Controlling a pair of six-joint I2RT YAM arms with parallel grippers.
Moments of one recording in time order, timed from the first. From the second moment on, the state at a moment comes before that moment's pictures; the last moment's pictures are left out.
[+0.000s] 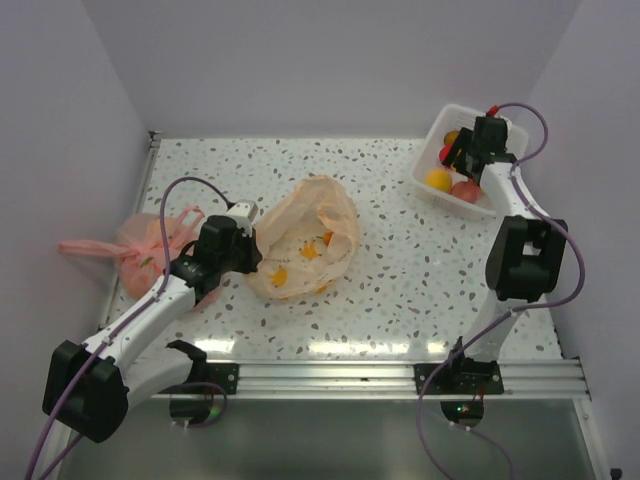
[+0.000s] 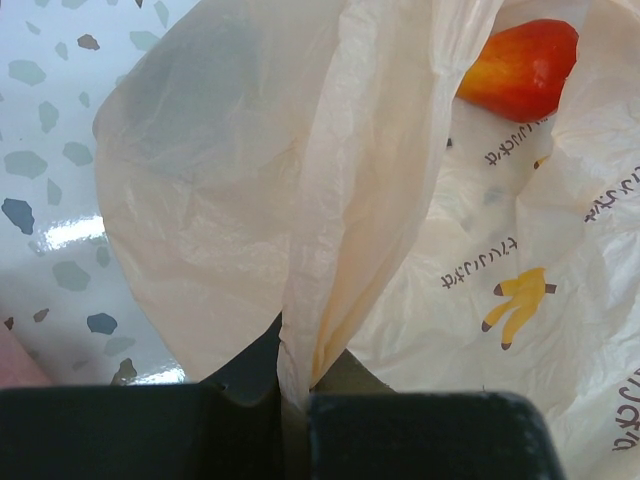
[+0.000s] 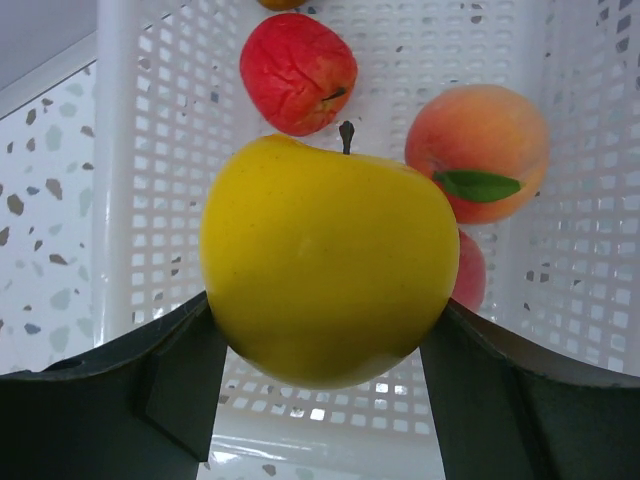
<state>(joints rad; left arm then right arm) -0.41 1.05 0.64 -0.27 0.05 -0.27 -0.07 1.84 1.53 -0.36 0.16 0.35</state>
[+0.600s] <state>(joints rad) -0.41 1.07 0.64 -0.28 0.04 -0.27 0.01 1.44 1.27 -0.37 0.09 0.42</state>
